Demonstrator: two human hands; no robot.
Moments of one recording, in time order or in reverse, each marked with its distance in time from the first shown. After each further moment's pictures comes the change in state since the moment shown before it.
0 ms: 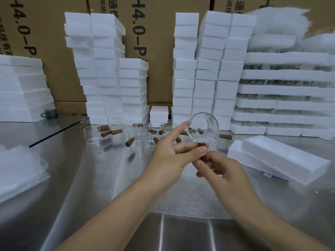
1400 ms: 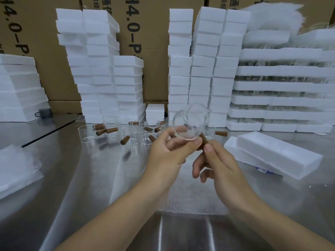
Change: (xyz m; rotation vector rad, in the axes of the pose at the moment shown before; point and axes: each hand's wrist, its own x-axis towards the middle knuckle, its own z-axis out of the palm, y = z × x) left_hand -0.009 0.001 0.022 -0.096 0.210 0.034; right_hand 0.004 0.003 -0.002 0.310 -0.051 0.087
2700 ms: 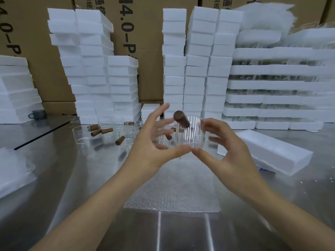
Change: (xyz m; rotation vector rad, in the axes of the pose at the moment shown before) left_hand 0.019 0.006 -0.037 0.447 -0.097 0.264; right_hand 0.012 -0.014 -0.034 -0.471 0.092 -0.322
